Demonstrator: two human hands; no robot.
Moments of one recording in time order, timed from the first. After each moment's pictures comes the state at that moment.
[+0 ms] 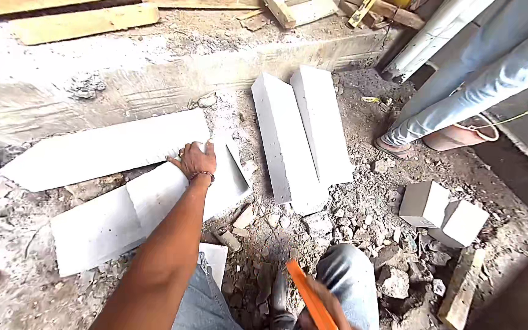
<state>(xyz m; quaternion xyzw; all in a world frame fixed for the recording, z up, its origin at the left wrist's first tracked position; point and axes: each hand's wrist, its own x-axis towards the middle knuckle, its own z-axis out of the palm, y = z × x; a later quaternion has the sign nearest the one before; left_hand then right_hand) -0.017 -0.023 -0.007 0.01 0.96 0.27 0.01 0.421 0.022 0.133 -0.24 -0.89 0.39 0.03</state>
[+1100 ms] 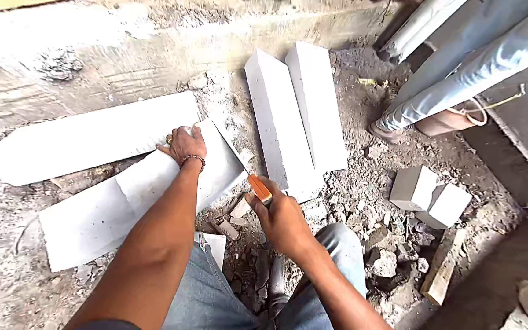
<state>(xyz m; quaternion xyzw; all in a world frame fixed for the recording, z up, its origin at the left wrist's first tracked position) -0.028 -0.028 -0.006 -0.03 0.96 0.28 0.04 0.259 0.056 0.114 -0.25 -0.89 0.37 -0.01</state>
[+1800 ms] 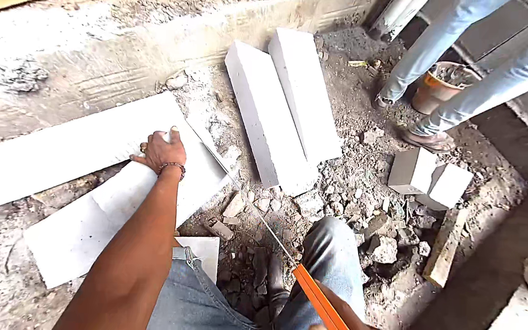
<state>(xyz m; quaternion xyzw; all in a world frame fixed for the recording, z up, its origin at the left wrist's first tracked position) -0.024 -0.026 -0.006 -0.04 0.97 0.25 0.04 0.454 0.042 0.158 -0.29 -0.86 0.42 -0.03</state>
